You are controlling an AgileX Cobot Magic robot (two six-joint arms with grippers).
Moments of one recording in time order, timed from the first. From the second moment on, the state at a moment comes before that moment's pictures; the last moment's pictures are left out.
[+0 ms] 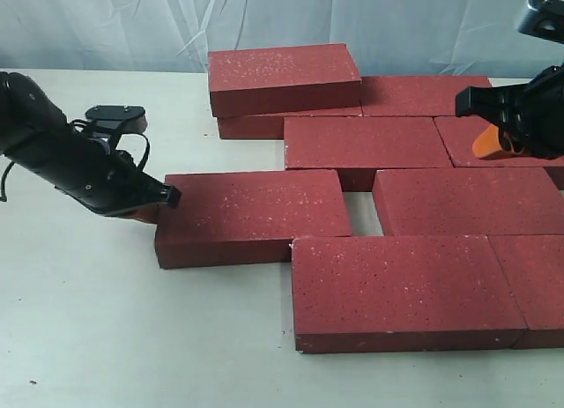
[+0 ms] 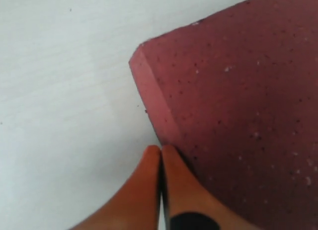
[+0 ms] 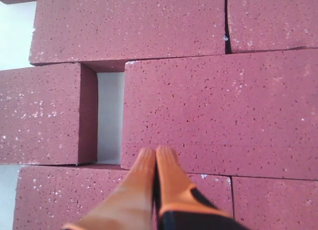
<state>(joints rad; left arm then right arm) -0.23 1.83 -0.93 -0.69 0.49 0.62 0.09 1.37 -0.93 0.35 0.72 -0.10</state>
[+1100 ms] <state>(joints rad) -0.23 1.93 -0.96 -1.19 0.62 1.08 0.09 1.37 -0.93 0.35 0.72 -0.10</state>
